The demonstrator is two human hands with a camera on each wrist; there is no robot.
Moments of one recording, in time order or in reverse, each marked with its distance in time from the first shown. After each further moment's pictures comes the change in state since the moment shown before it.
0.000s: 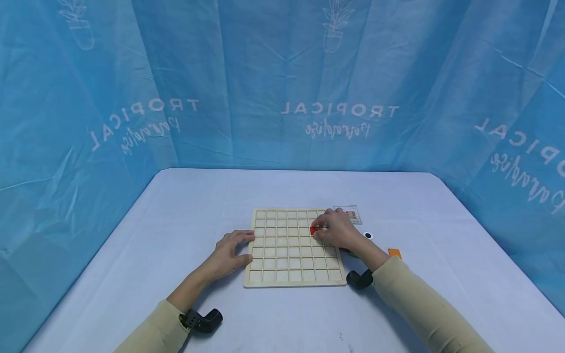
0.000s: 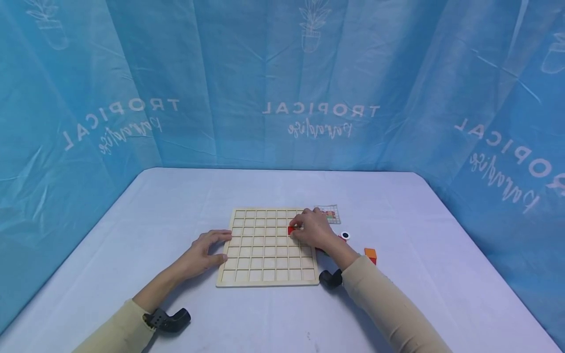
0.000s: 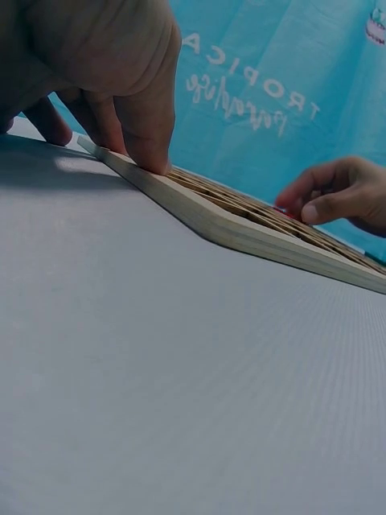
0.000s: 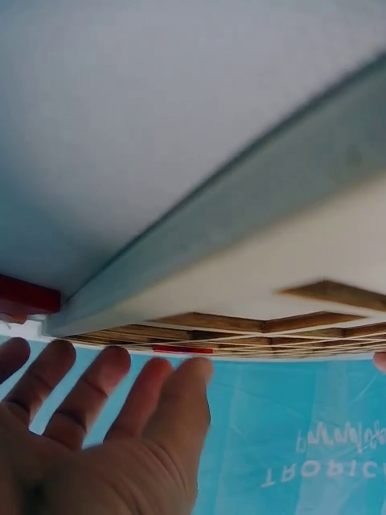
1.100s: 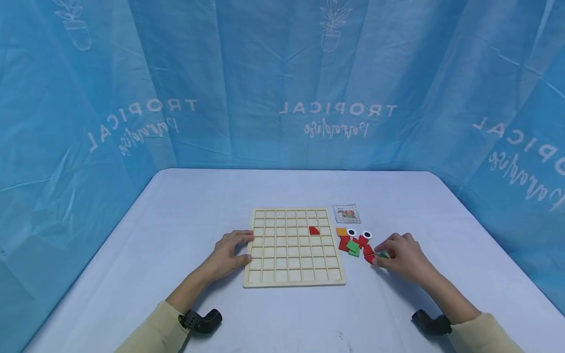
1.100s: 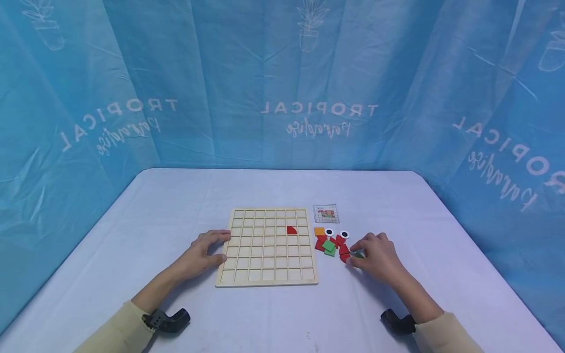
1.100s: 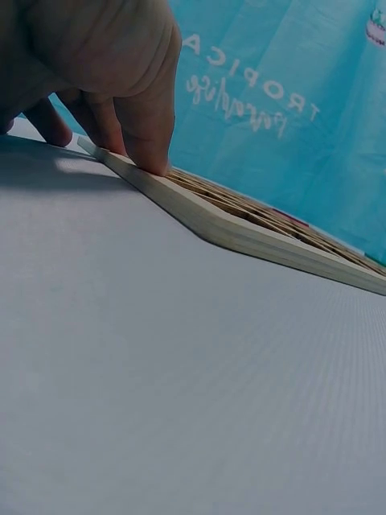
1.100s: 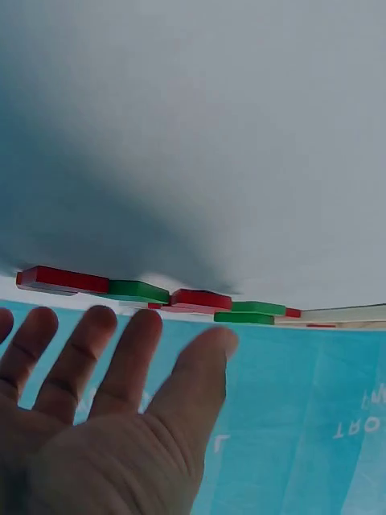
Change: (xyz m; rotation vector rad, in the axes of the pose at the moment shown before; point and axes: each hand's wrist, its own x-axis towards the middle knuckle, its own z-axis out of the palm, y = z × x) left_hand 0.001 -0.002 0.001 -0.001 -0.006 0.002; right_hand -0.121 0.070 -0.047 -0.020 0.082 0.185
